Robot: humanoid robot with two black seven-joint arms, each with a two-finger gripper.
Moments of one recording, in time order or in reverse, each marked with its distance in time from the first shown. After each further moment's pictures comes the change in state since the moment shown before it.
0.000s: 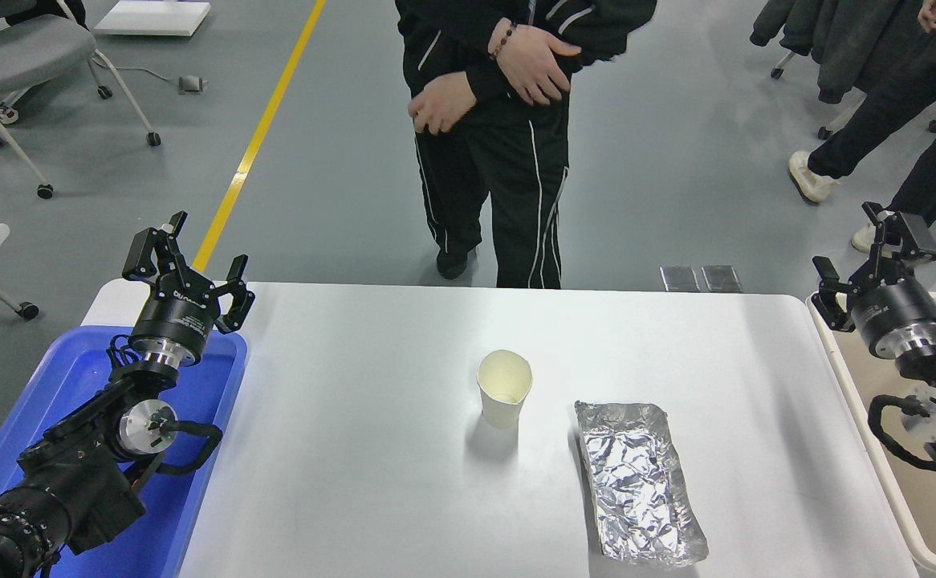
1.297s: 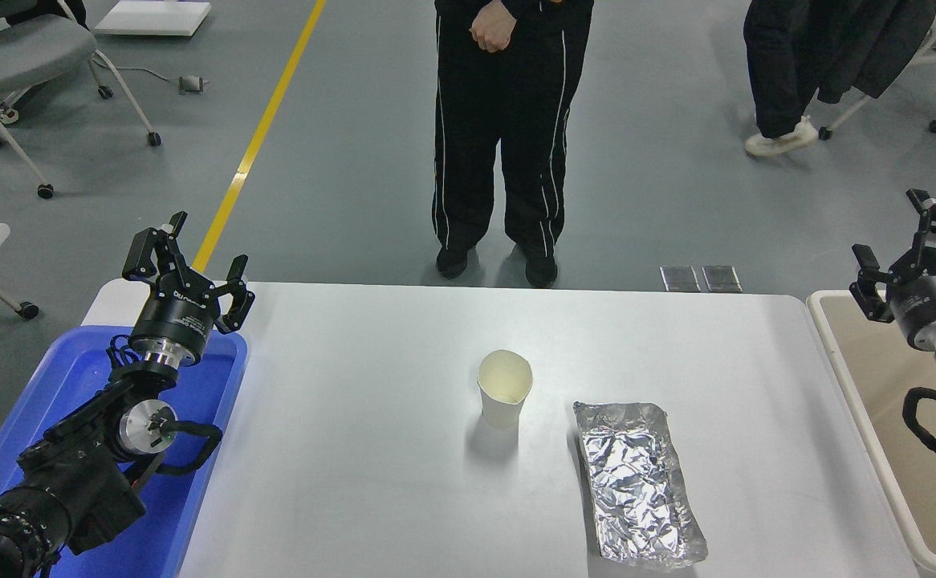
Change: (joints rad) left arm 0.000 0.000 0.000 0.001 0.000 0.000 0.000; right arm 0.012 -0.064 0.030 -0.002 0.003 -0.002 0.005
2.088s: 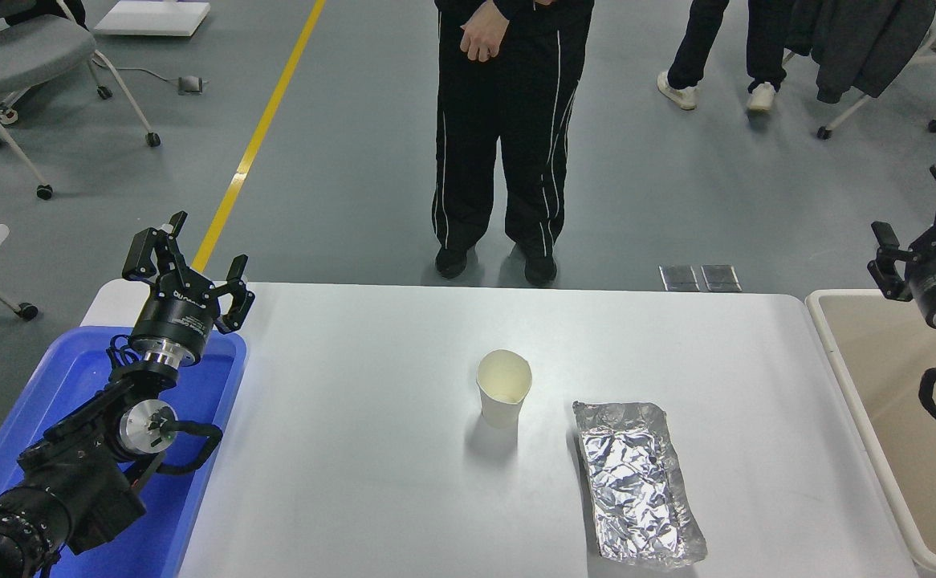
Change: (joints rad) left arm 0.000 0.000 0.000 -0.001 0.000 0.000 0.000; right arm 0.088 -0.017 -0.049 -0.005 -0.091 -0.005 -0.005
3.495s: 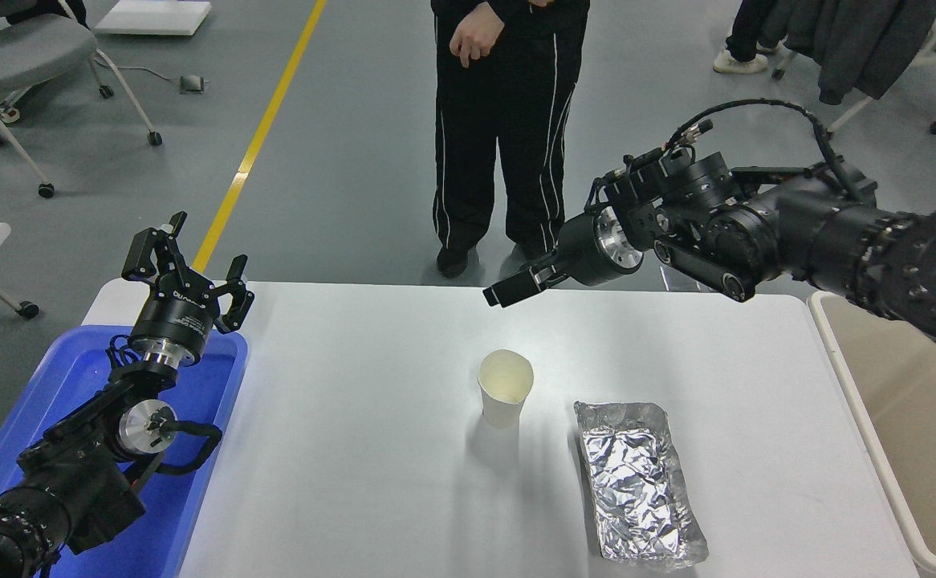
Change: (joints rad) left arm 0.000 0.000 0.000 0.000 0.000 0.000 0.000; right arm 0.661 0.559 -1.129 0.121 -0.944 0.089 0.003
